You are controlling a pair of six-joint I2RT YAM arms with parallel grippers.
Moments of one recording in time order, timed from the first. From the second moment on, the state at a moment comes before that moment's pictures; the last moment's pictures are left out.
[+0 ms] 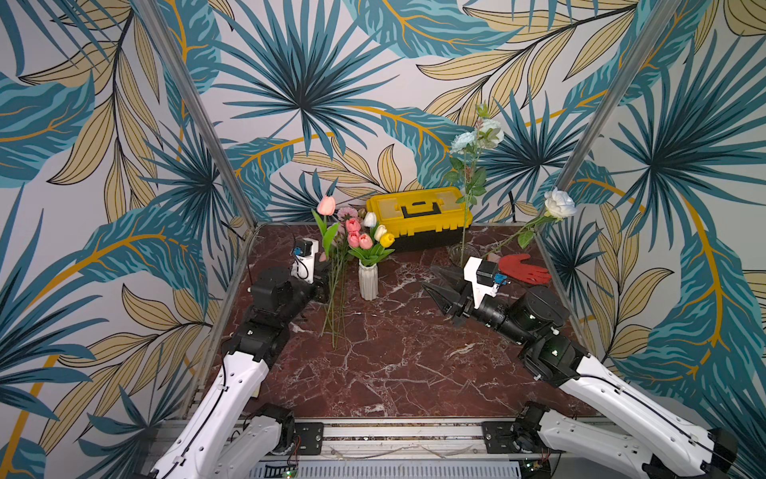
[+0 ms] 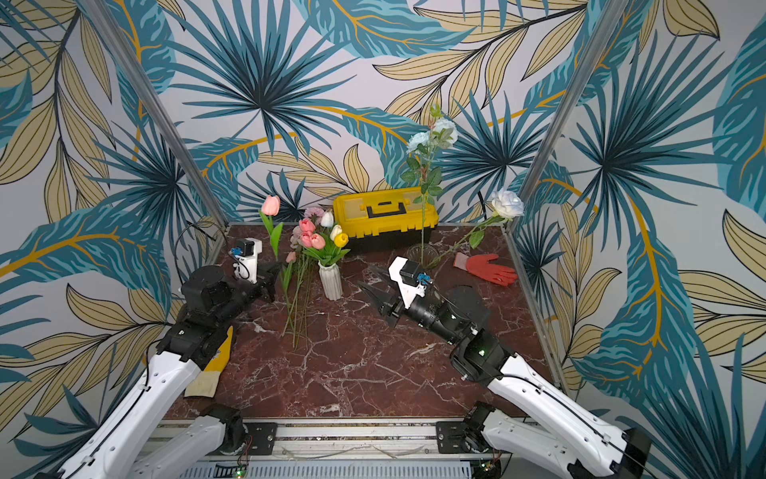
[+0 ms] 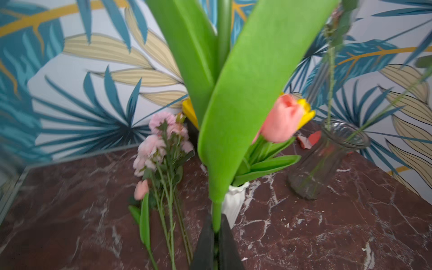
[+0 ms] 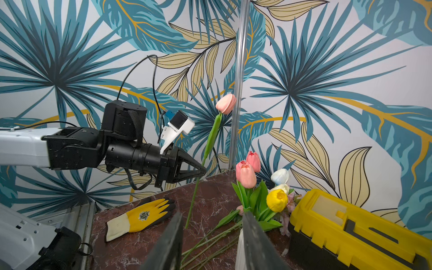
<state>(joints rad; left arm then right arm) -0.19 0.91 0.83 -0.18 0.18 -0.12 0.77 0.88 0.88 0.17 -0.20 -0.04</state>
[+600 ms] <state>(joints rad) 0.11 1.60 1.05 -0.48 0.36 -0.47 0.77 0.87 0.85 0.15 -0.16 -0.02</state>
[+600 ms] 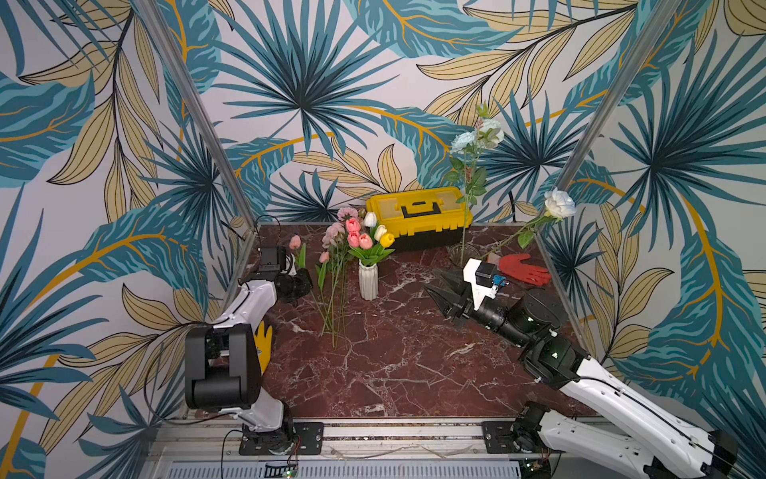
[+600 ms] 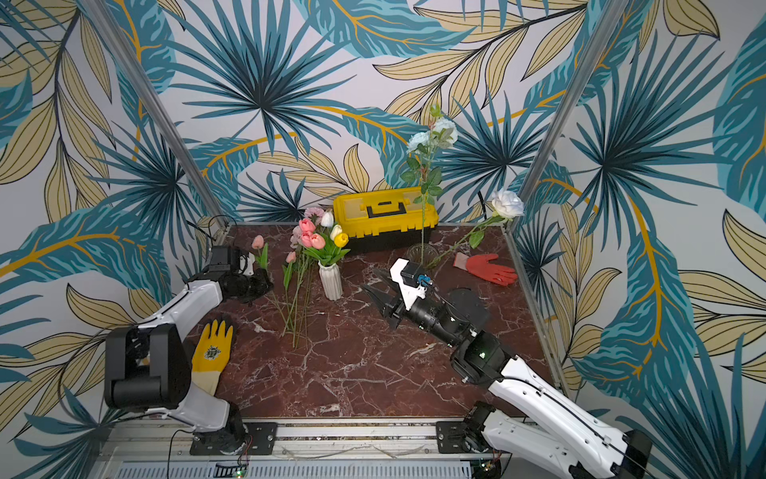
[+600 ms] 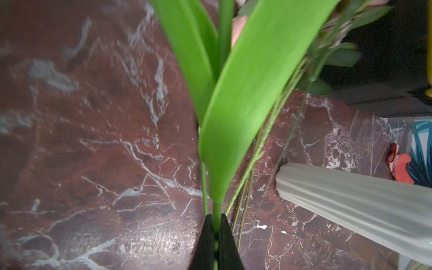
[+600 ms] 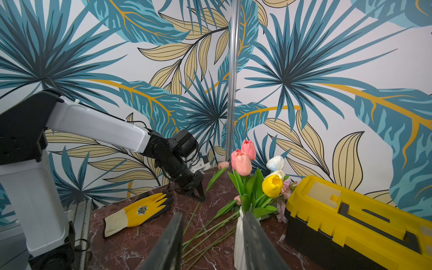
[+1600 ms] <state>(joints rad) 0.11 1.93 1.24 -0.64 0.57 -0.48 0.77 0.88 0.80 0.14 -0.13 -0.01</state>
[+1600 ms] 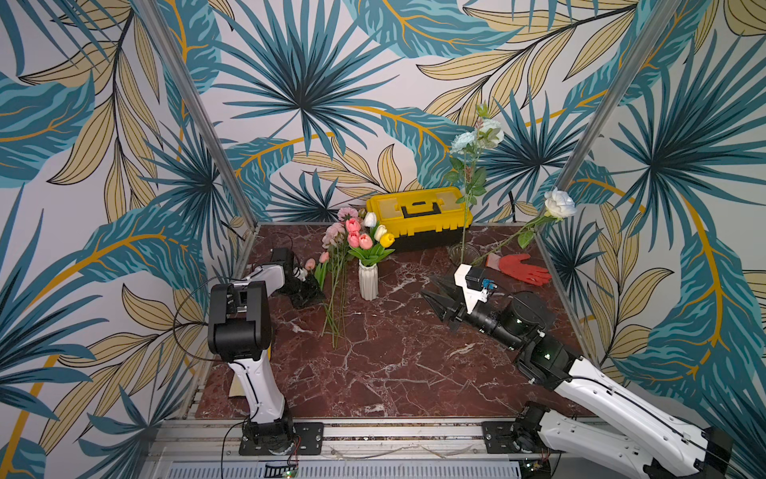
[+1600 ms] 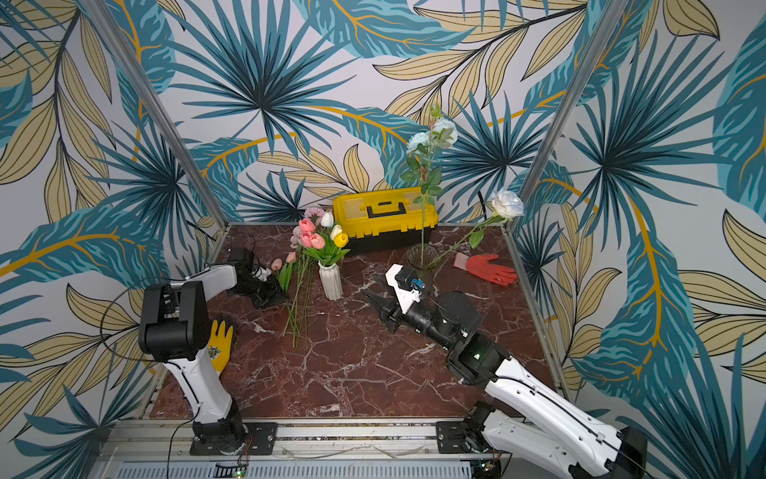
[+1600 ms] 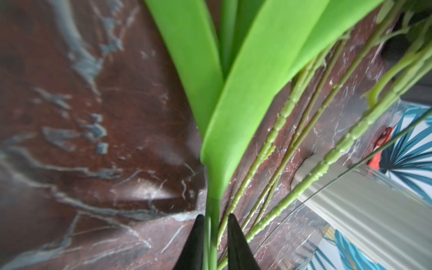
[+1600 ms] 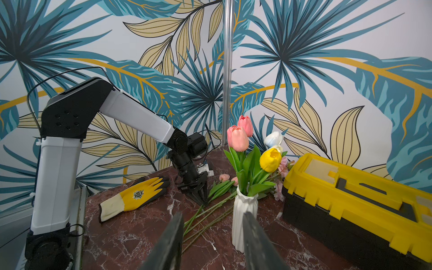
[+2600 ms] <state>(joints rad) -0.08 0.90 0.86 -0.57 0.33 -0.55 0.77 1.26 1.00 0.10 -0.17 -0.09</state>
